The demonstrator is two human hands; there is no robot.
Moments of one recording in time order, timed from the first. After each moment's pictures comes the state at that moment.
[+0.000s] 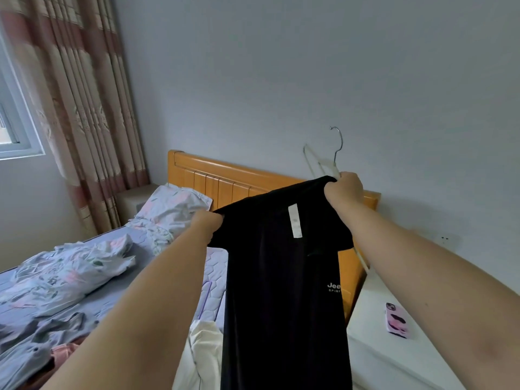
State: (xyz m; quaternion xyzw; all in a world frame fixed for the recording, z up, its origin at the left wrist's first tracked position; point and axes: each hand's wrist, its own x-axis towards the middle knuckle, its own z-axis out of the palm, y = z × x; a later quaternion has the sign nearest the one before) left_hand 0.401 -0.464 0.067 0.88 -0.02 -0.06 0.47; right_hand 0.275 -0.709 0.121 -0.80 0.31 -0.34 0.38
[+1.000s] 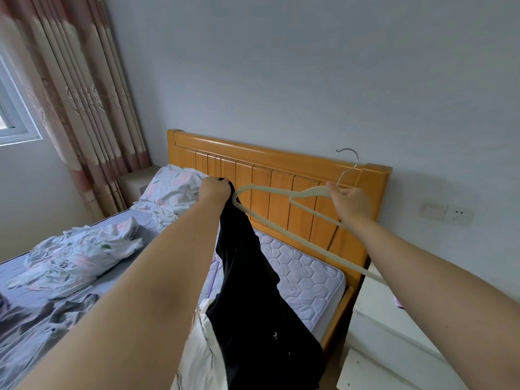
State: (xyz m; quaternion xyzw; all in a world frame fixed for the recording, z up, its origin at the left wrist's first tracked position) left_hand 0.435 -0.495 0.066 0.86 -0.02 0.02 0.51; right_hand 0.269 -0.715 0.040 -0.81 0.26 -0.29 0.43
